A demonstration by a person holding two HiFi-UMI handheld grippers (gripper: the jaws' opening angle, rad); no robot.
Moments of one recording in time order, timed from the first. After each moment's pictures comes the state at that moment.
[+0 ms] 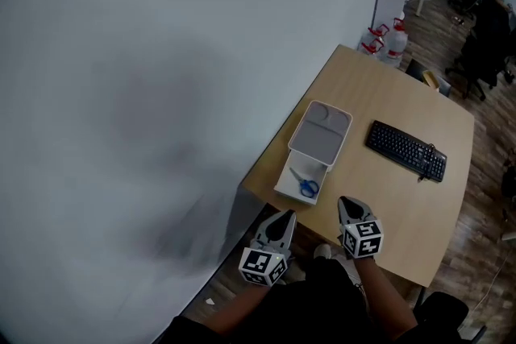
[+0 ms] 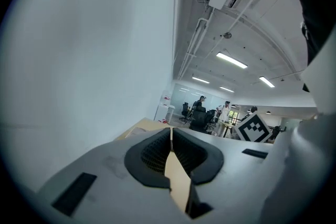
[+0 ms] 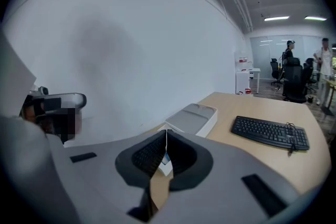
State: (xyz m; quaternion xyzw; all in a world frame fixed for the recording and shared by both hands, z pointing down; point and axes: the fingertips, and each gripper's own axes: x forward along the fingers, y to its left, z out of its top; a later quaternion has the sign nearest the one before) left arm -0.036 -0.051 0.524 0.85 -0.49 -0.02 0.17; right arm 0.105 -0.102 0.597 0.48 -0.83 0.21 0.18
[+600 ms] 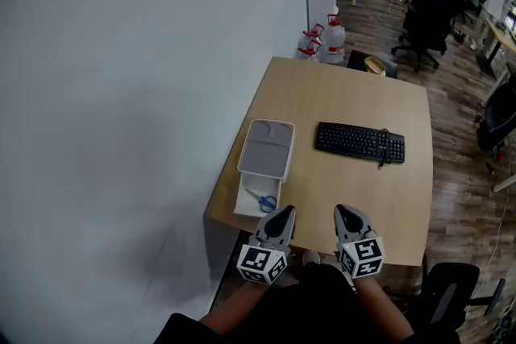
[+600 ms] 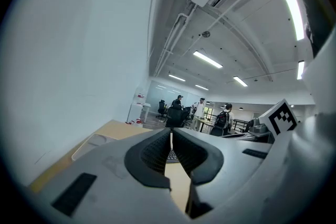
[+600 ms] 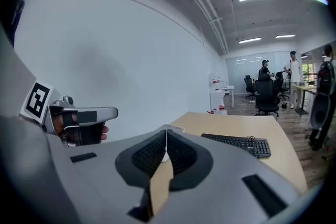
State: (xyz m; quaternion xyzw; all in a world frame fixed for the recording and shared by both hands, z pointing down) left arm 0.100 -0.083 0.485 0.92 -0.37 -0.01 0.14; right arm 0.218 -0.059 0.510 0.60 -0.78 0.16 0.10
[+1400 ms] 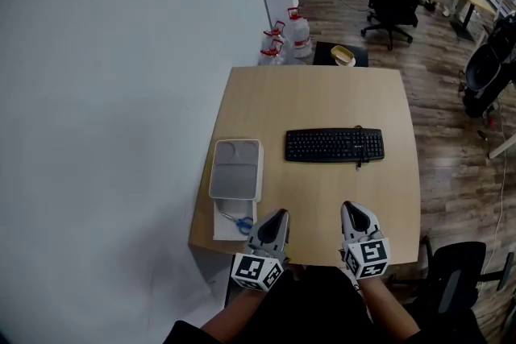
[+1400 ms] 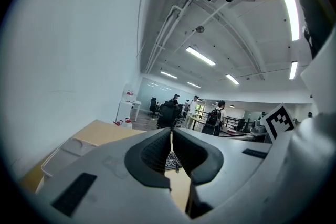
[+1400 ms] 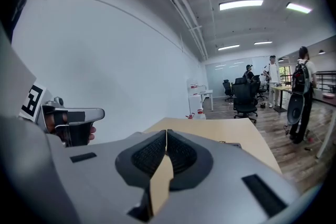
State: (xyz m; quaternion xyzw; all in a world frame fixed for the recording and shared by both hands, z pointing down) left arm 0.191 -0.127 0.474 0.94 -0.32 0.00 0.14; right arm 0.340 -0.082 0.501 0.68 -0.71 0.15 0.07
